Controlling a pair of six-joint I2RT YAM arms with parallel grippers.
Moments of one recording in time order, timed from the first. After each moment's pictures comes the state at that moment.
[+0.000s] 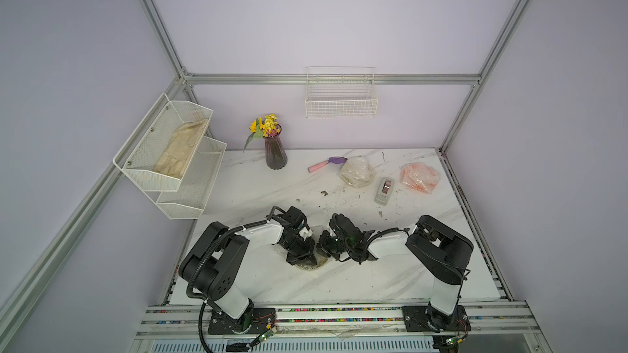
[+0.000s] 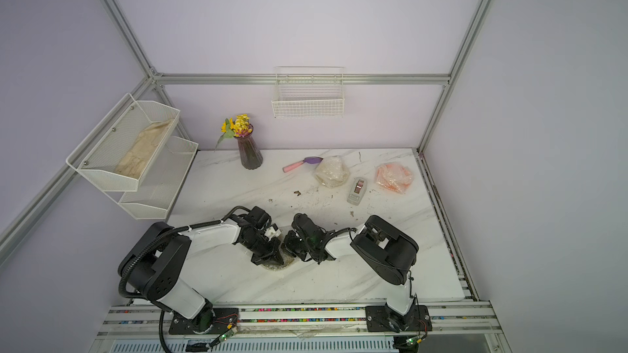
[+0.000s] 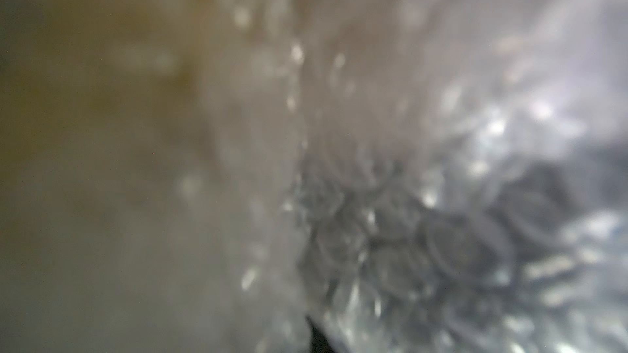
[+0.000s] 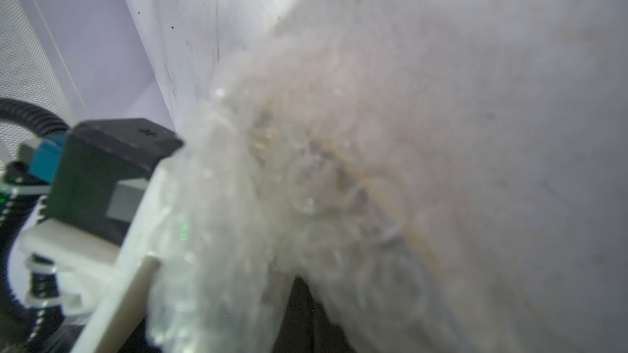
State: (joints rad) left arm -0.52 1.64 0.77 -0.59 0.65 -0.60; right arm 0.93 1.86 0.83 0.28 -0.34 1.36
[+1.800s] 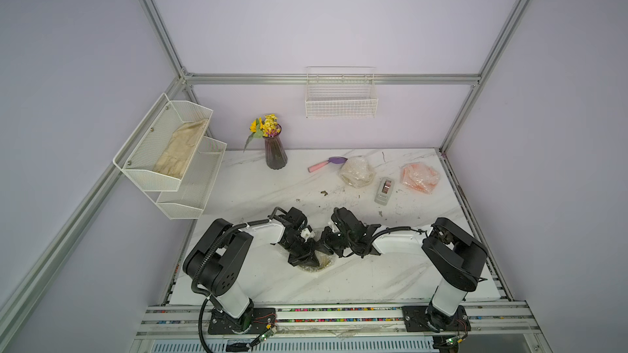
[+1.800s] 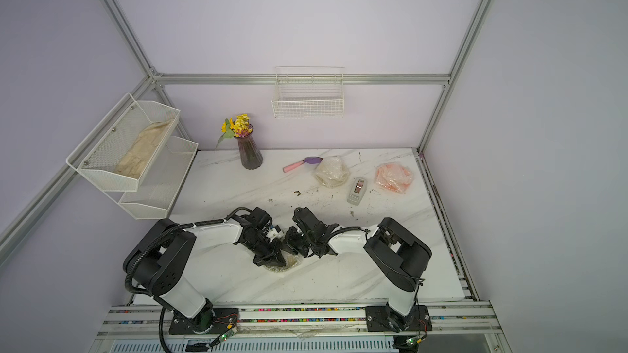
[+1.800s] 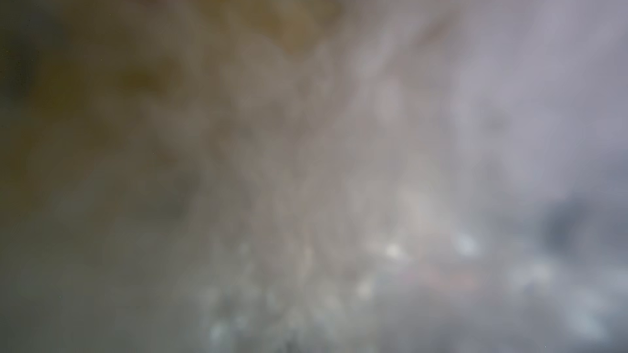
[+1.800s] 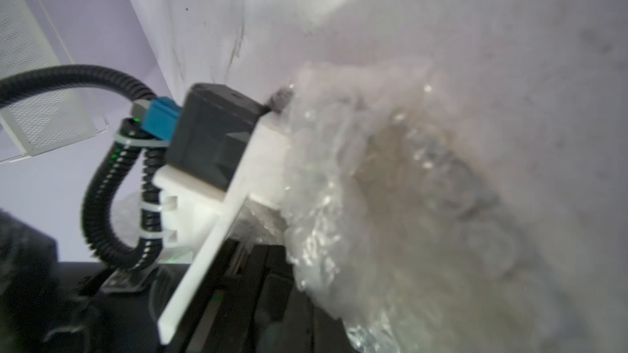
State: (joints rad) left arm -0.52 1.65 0.77 -0.58 0.70 -0.57; right arm 0.92 1.77 0.88 0.11 -0.44 1.37
